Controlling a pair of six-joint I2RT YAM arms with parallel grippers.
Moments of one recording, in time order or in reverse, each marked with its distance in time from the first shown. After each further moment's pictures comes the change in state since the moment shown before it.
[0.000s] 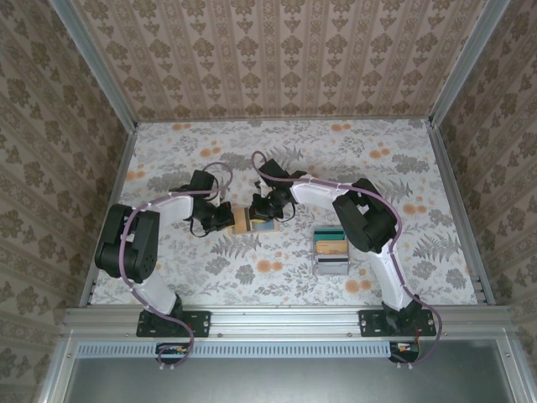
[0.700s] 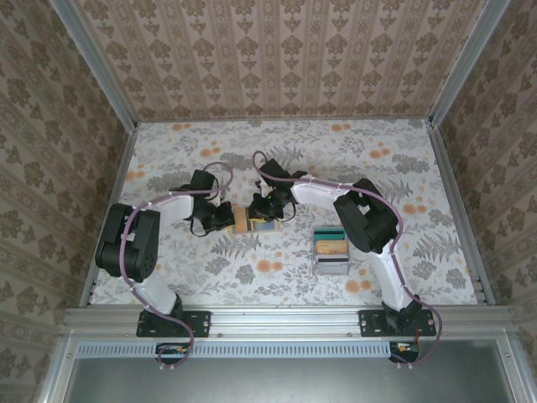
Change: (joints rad) left arm 0.000 0.007 0.005 -0.001 0.002 0.000; right arm 0.000 -0.008 -0.010 0.007 -0.005 0.019
